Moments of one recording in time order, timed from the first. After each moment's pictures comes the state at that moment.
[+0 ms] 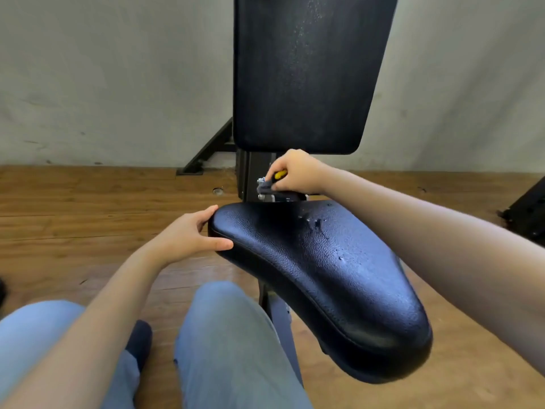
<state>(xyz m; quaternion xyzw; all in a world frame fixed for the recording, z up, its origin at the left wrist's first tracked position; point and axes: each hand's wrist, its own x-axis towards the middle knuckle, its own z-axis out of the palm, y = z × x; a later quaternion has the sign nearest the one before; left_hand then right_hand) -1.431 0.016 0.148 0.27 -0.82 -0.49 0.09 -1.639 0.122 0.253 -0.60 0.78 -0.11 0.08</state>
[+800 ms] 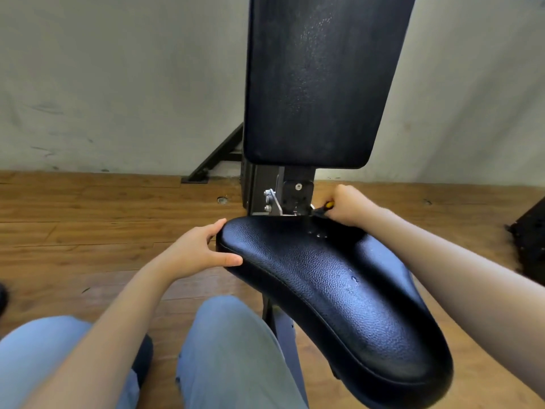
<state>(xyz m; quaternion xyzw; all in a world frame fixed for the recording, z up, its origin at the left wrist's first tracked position) -1.432 0.018 0.151 0.27 -0.84 -0.46 0.09 -1.687 0.160 0.222 -0.47 0.88 -0.05 0.06</state>
